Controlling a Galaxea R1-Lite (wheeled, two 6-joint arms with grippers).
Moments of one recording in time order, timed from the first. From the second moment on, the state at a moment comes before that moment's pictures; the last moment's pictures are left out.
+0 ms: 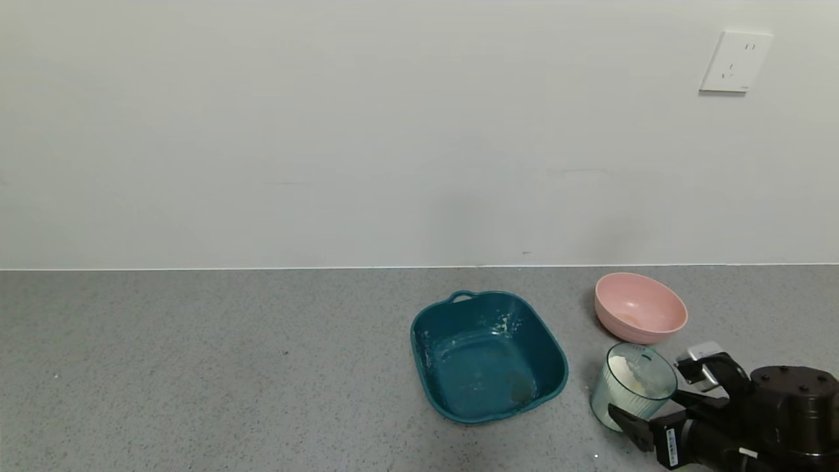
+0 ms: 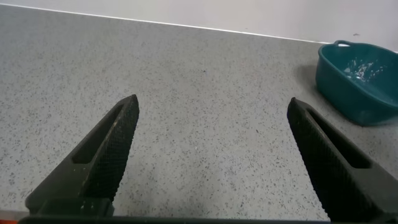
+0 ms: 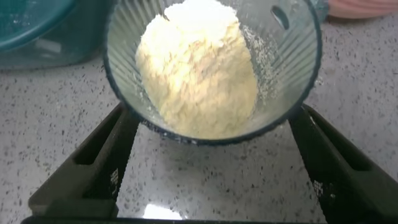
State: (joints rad) left arm 0.00 0.00 0.00 0.00 0.02 -0.12; right arm 0.29 1.84 -0.10 -1.22 -0.03 0.03
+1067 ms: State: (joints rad) left arm 0.00 0.00 0.00 0.00 0.02 -0.12; right arm 0.33 2.01 -0.15 -1.36 -0.09 0.04
